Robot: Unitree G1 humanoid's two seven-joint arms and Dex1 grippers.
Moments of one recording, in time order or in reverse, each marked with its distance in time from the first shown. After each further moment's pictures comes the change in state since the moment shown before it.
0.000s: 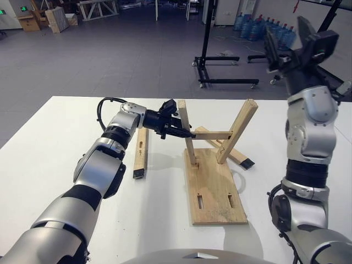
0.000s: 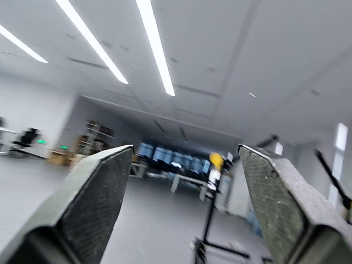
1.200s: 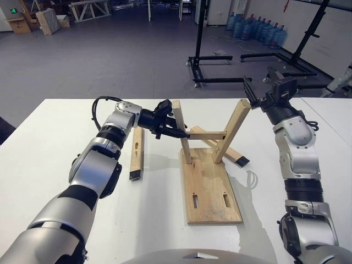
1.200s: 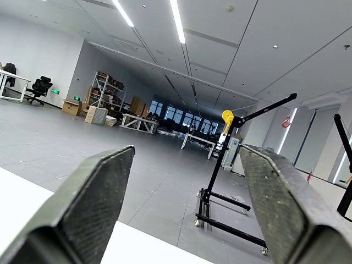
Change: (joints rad) left arm -0.003 0.028 -0.011 -0.018 0.001 -0.033 -0.036; right arm 0.169 -0.017 0.170 0.124 0.013 -0.148 0.057
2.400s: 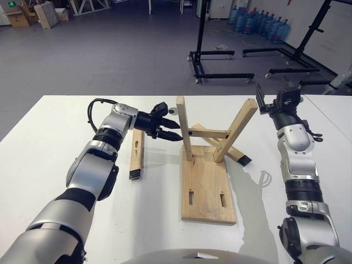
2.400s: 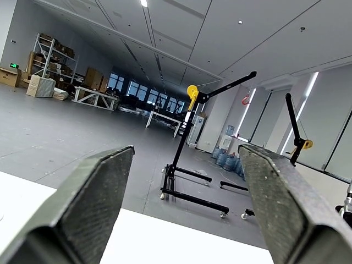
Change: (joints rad) left arm 0.037 0.041 0.089 -0.060 0.089 0.085 0.034; right arm 0.005 -0.014 -0.051 0.204 -0.116 -0.155 -0.159
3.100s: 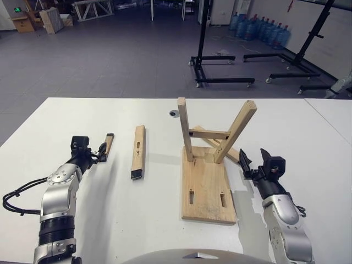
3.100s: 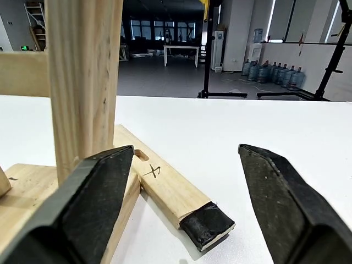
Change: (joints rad) left arm 0.973 0.046 0.530 -1.026 0.036 0.355 1.152; right arm 0.716 0.251 0.063 -0.595 0.142 0.306 -0.026
